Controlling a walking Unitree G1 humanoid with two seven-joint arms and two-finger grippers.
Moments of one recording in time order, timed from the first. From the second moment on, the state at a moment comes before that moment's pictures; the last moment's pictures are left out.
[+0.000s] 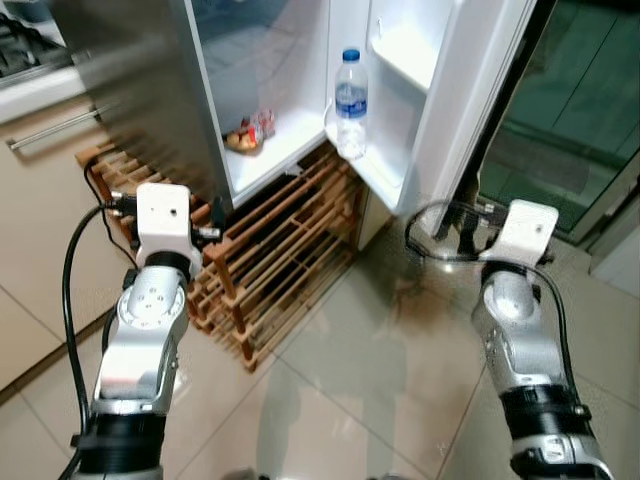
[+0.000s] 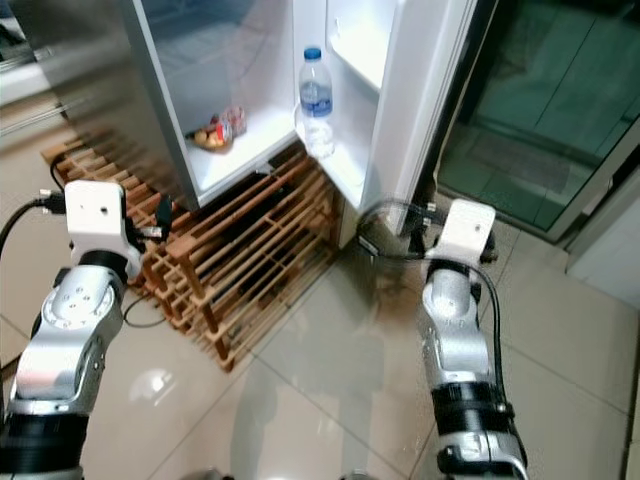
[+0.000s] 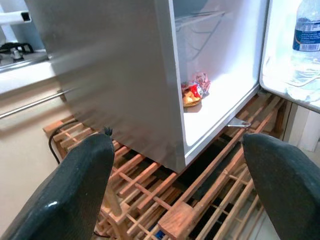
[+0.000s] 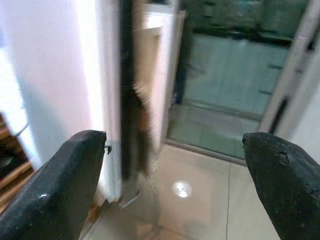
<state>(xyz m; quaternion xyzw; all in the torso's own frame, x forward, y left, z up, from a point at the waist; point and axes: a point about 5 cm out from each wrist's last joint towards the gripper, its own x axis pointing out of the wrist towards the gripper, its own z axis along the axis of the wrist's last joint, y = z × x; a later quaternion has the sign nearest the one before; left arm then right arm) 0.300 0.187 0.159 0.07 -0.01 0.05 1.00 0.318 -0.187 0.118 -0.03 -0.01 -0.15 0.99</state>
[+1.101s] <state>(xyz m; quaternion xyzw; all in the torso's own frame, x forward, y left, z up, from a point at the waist) 0.307 0.115 0.165 0.01 -0.07 -0.15 0.99 0.289 -0.184 0.131 -0.11 -0.06 -0.07 0.99</state>
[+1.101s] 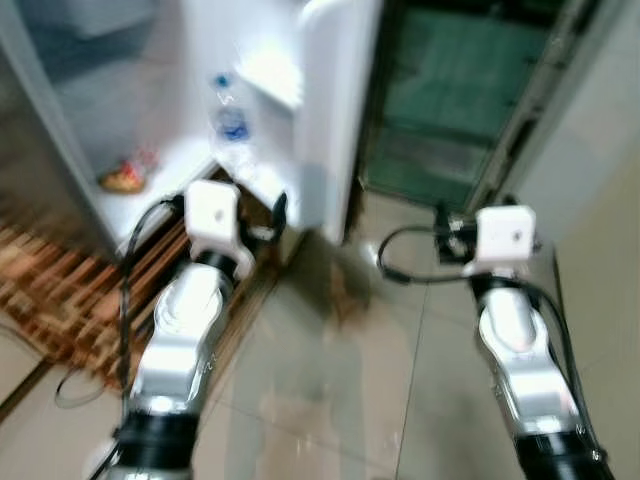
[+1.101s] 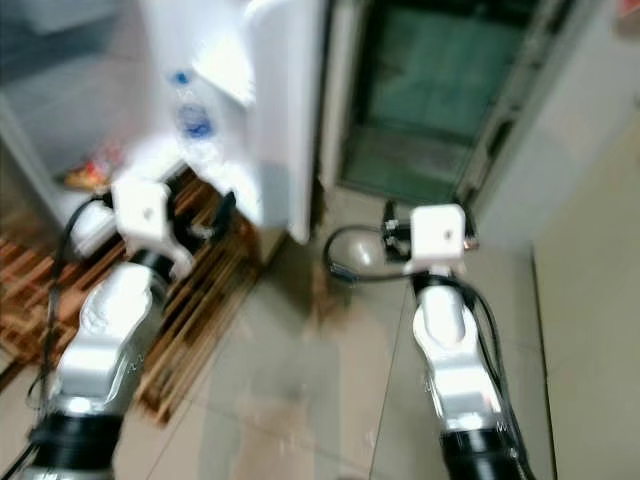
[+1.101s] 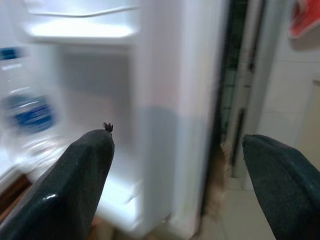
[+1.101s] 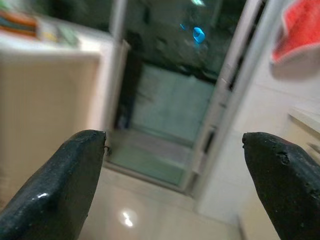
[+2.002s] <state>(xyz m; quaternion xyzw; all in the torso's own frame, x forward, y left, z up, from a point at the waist) 0.359 0.094 0.175 -0.10 0.00 -0.20 0.97 0.284 -0.170 0.134 -0.11 -0.08 -0.04 0.99</state>
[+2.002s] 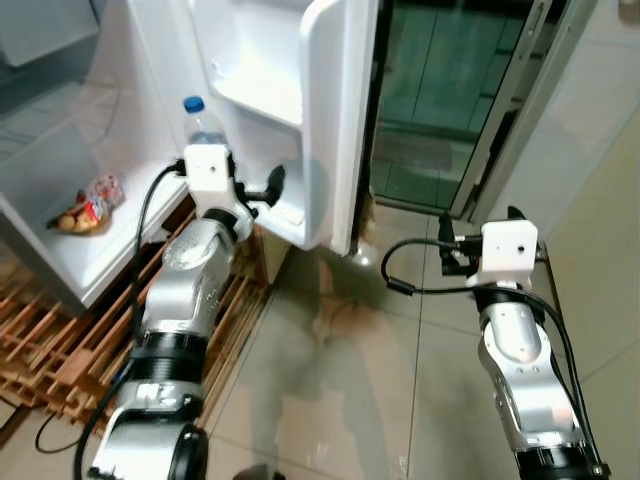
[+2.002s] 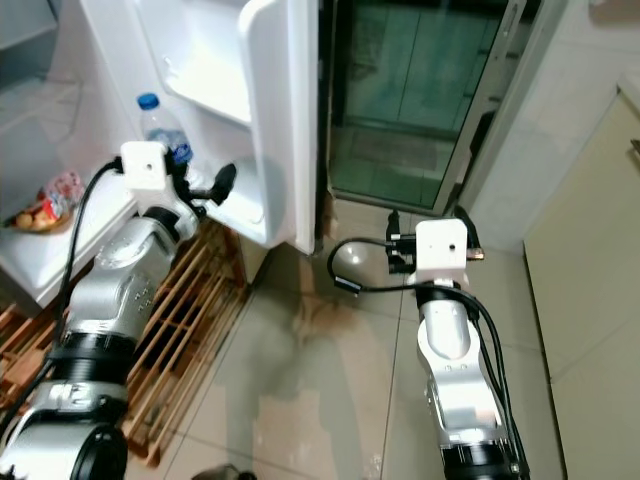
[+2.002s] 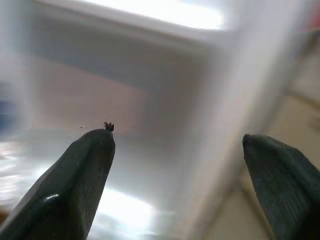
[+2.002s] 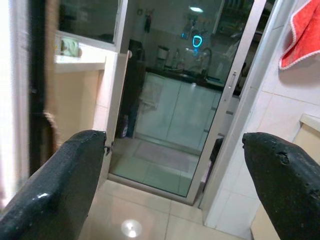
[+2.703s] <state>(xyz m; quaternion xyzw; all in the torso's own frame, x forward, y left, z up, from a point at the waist) 0.339 0.124 0.170 -0.04 -0.07 -0.12 0.99 0.289 -0.170 0.138 -0.10 -0.09 -0.04 0.99</state>
